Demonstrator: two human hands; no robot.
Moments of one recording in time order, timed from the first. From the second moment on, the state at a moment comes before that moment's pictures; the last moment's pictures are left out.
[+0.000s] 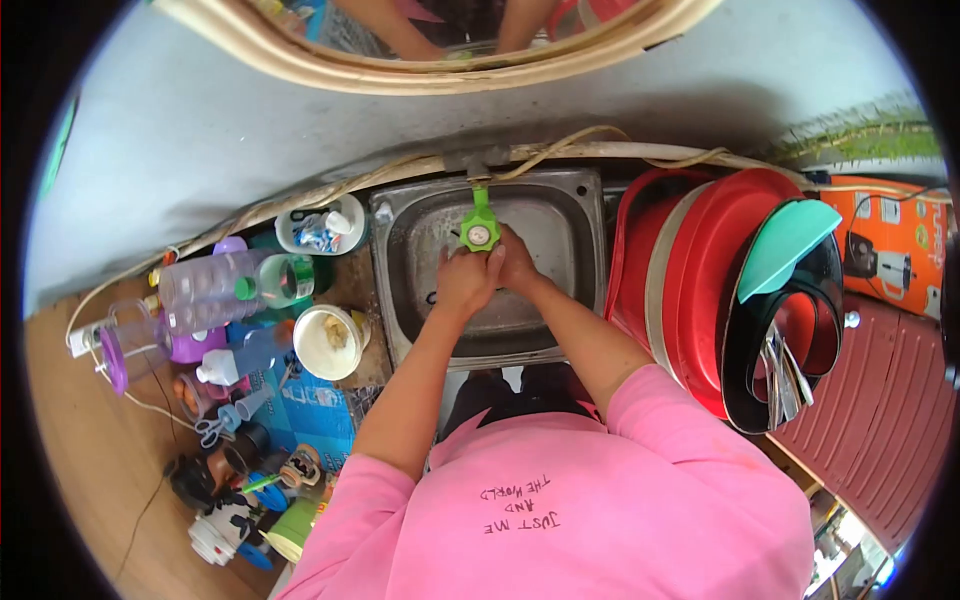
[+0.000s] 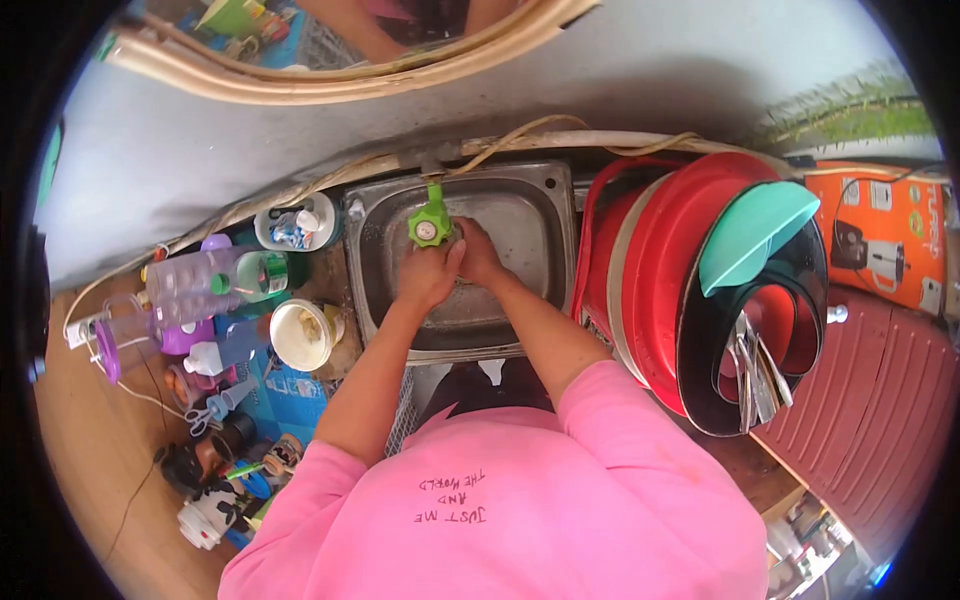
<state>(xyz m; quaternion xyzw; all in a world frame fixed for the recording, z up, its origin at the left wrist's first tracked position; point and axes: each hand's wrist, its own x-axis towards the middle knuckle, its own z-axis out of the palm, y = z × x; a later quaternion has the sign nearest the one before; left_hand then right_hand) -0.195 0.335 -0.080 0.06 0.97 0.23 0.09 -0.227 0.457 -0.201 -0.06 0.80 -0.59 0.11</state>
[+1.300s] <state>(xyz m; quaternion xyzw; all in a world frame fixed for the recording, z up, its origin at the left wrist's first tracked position) -0.199 0.327 -0.147 0.18 0.89 0.36 0.20 -0.231 0.497 -0.174 0.43 0.28 -0.70 0.50</state>
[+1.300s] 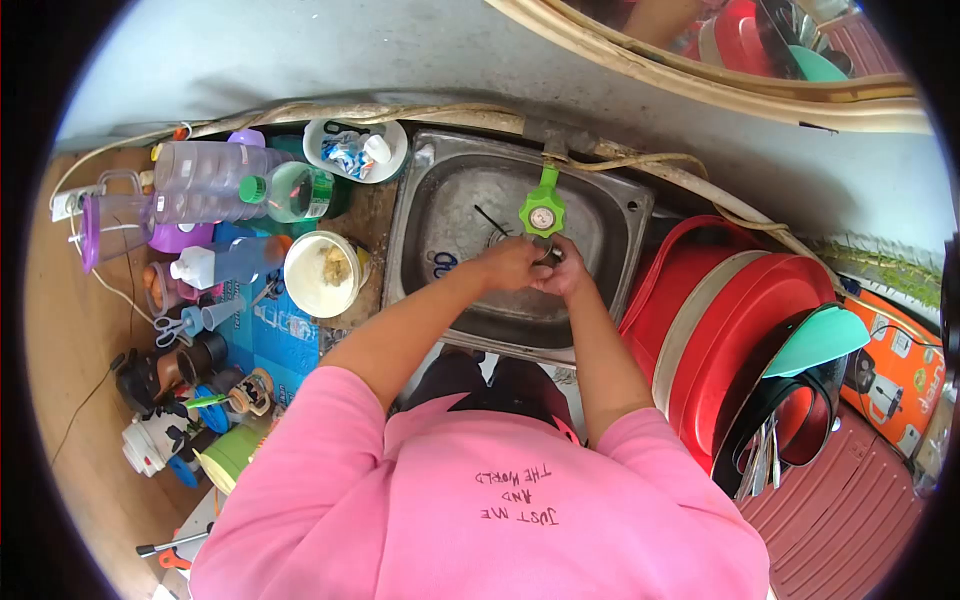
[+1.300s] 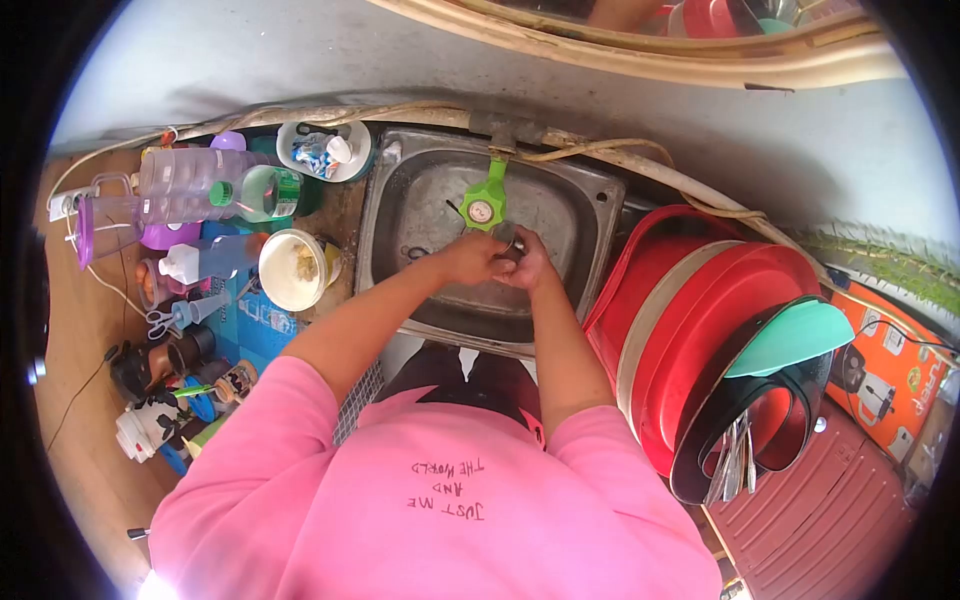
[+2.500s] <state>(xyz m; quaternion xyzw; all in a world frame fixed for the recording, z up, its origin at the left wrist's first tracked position) -0.182 0.333 -0.134 -0.33 0.25 0.86 0.29 -0.225 0.482 -0.286 0.22 0.11 -0.85 0.46</state>
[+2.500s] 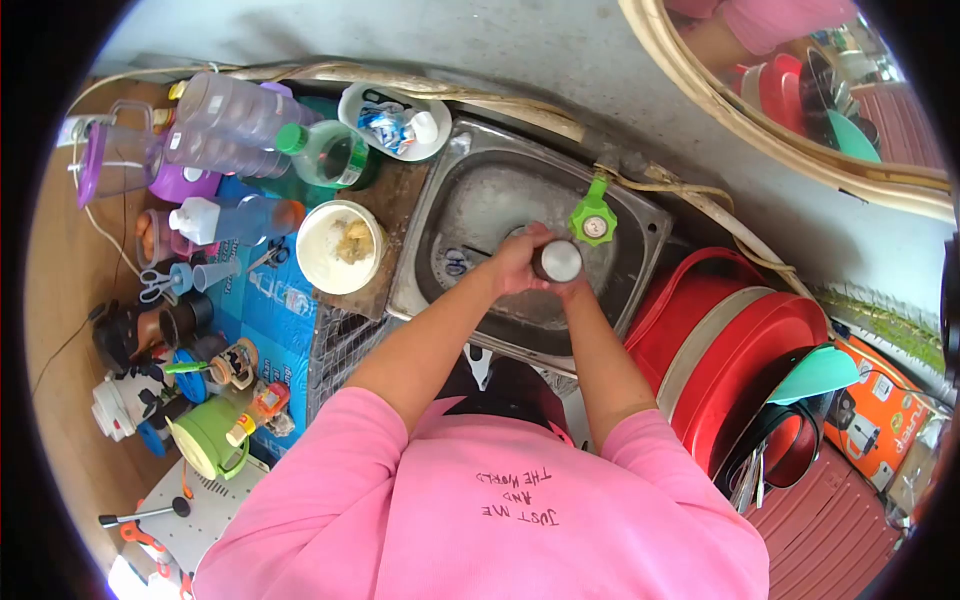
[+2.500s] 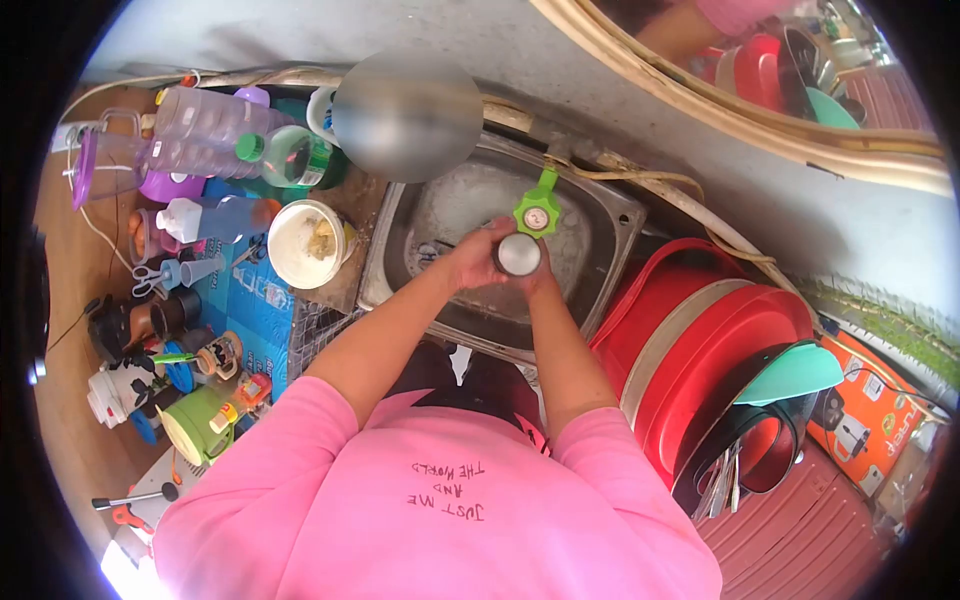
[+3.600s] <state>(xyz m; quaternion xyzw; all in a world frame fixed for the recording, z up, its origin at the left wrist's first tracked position) 0.119 0.075 -0.032 -0.54 0.54 0.64 -0.05 -0.262 0.453 0.021 0.09 0.79 -0.55 0.27</state>
